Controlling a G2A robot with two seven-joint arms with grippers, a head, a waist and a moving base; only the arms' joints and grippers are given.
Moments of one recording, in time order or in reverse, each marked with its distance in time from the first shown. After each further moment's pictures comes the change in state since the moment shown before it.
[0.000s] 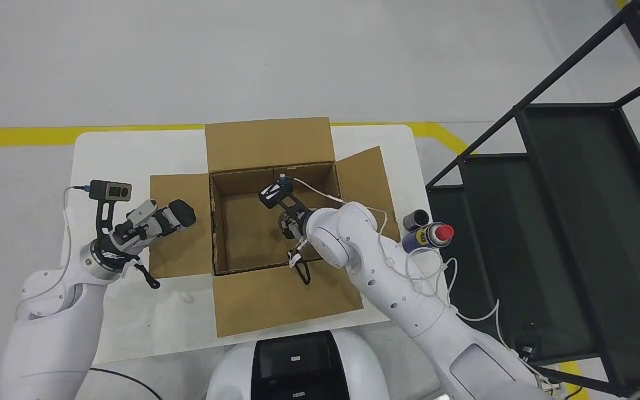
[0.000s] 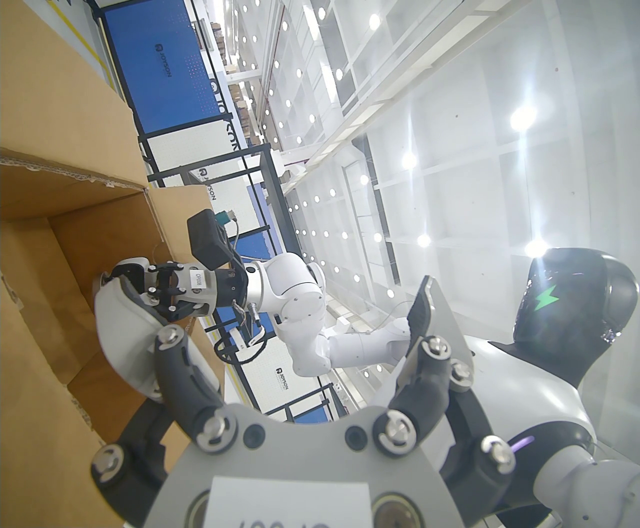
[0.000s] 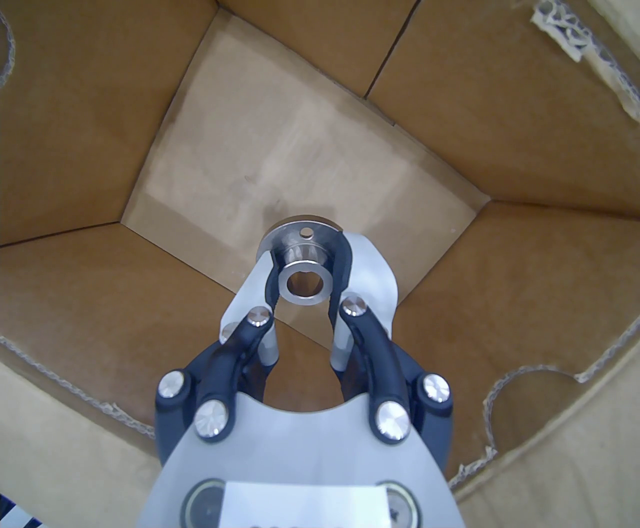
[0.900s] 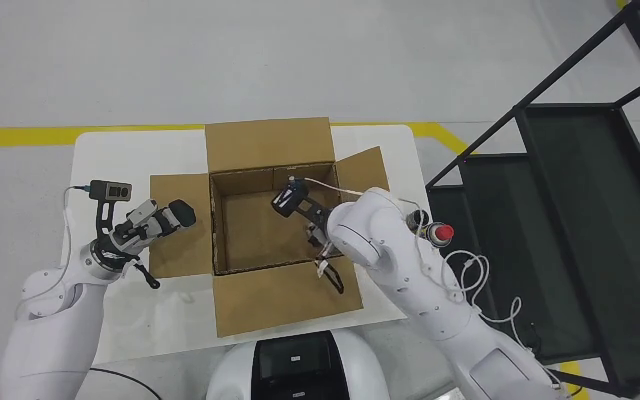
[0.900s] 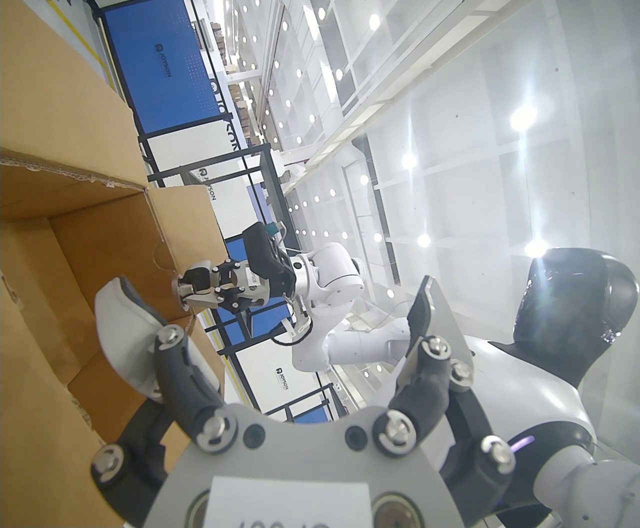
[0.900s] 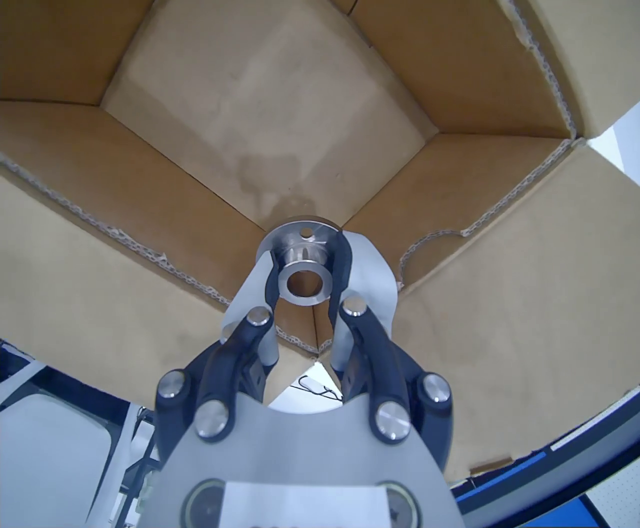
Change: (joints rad) left arm 0.000 0.000 0.000 0.000 0.000 0.000 0.000; right arm -0.016 0.084 0.075 -0.322 0.039 -0.148 0.451
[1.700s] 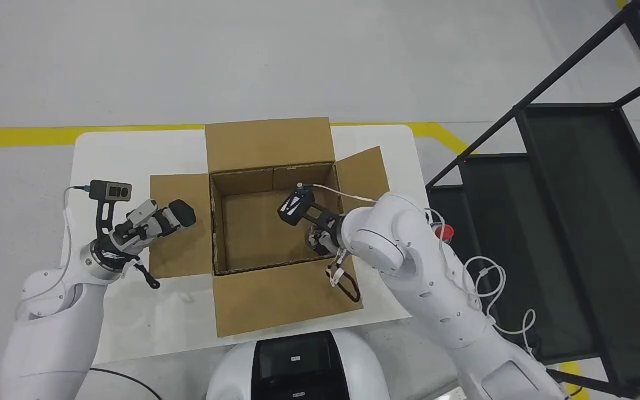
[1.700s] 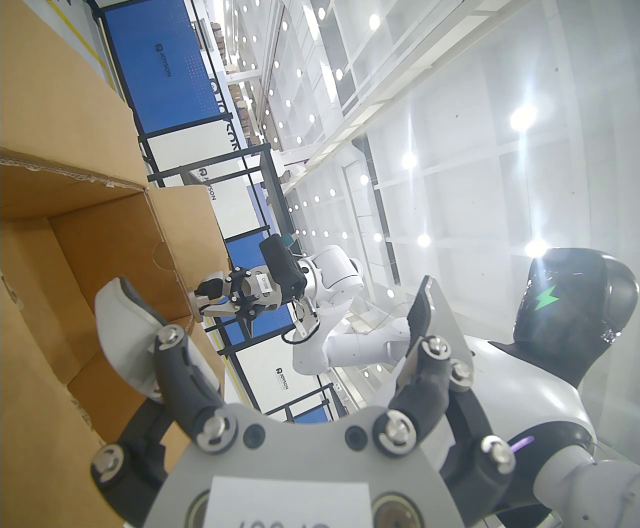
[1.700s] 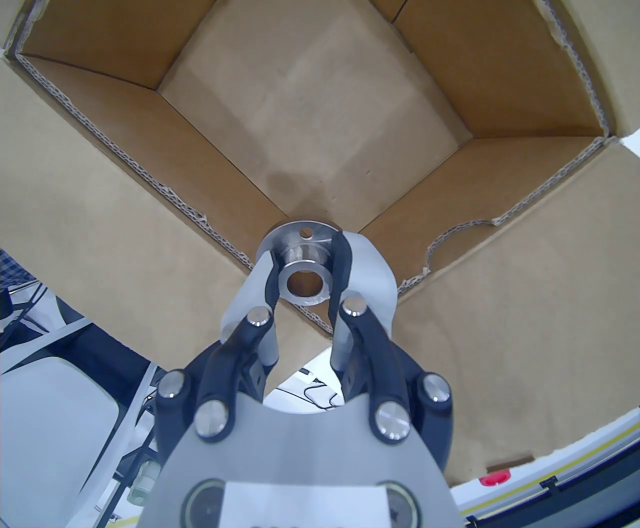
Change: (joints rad) left arm 0.000 0.000 0.000 0.000 0.000 0.000 0.000; right arm -0.049 0.025 0.050 -0.061 0.094 -0.048 -0.007
